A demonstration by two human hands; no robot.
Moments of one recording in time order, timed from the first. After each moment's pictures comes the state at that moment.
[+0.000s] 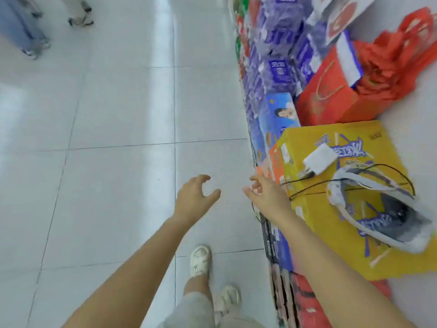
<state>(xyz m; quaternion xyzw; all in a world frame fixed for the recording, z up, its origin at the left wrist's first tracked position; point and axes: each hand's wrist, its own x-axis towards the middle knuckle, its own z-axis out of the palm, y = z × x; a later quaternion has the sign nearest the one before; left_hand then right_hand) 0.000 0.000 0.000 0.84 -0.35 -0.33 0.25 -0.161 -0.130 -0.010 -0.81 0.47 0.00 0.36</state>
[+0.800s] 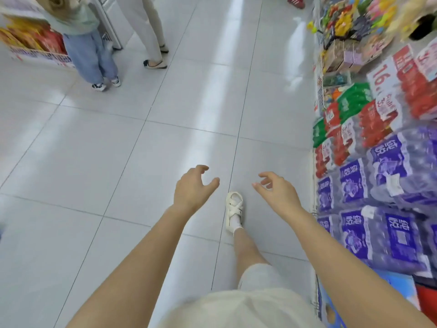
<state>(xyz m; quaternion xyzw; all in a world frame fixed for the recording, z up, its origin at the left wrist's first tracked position) 0.658 -0.343 0.014 0.90 -0.23 -0.24 0.29 0.512 -0.518 -0.004 -0.84 0.39 0.03 0.38</state>
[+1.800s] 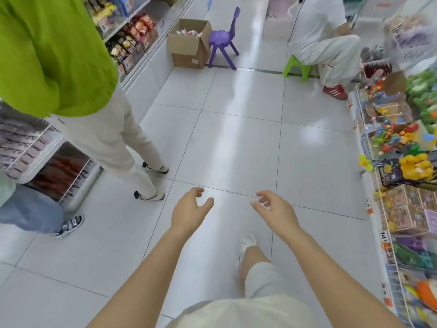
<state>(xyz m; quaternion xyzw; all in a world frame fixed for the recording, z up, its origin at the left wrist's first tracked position) 1.583 -1.009 0.018 0.90 -0.16 -0.25 0.33 1.440 -1.197 0.008 -0.84 0.36 0.02 0.40</state>
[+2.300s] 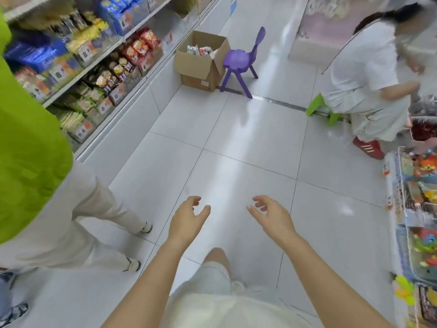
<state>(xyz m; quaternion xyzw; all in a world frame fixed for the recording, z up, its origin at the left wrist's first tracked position) 1.988 -1.351 0.005 0.88 -0.06 -0.25 0.39 1.883 -1.556 0.012 -0.85 0.32 0.07 0.41</state>
